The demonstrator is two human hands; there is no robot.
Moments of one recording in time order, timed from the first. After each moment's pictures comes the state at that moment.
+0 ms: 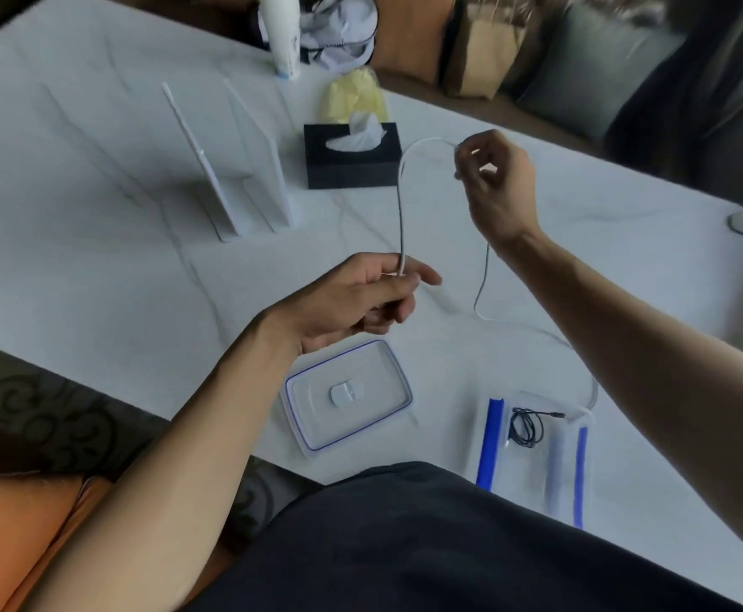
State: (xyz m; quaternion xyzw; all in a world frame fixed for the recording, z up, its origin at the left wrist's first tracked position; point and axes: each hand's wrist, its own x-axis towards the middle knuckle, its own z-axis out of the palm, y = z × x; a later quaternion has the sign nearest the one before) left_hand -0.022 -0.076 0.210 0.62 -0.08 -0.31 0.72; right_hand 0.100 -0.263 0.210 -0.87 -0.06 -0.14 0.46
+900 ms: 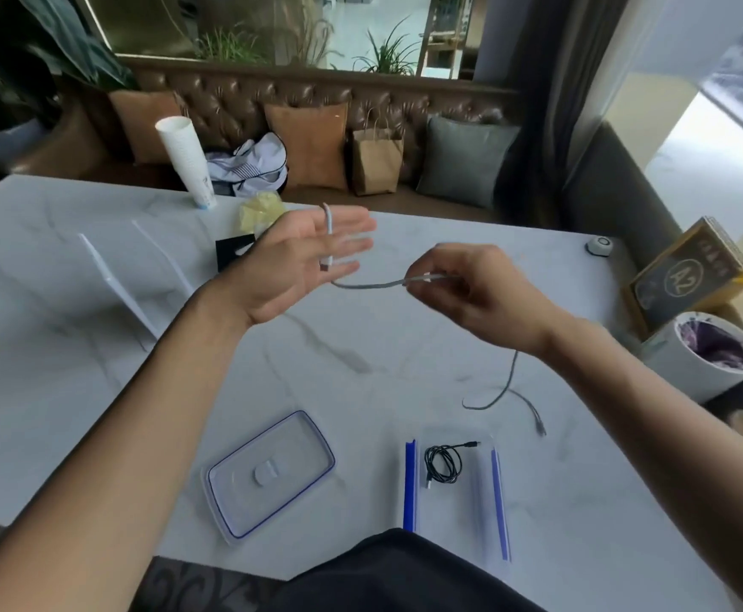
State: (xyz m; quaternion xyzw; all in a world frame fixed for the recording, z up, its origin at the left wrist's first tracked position) left_hand 0.008 -0.190 0.318 0.65 -0.15 -0.19 0.72; right_hand -0.040 -0.428 0.315 -0.90 -0.28 -0.08 0.33
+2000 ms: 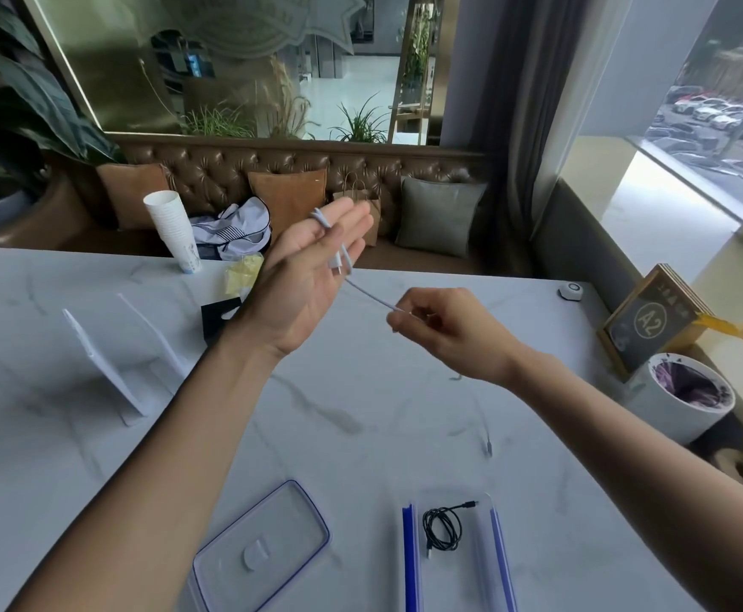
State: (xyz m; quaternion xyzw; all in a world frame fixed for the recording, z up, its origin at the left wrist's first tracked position) left_hand 0.026 -0.229 0.362 0.51 -0.23 -0.10 0.82; right_hand -0.018 -0.422 0.332 -0.90 -0.20 -0.04 0.37
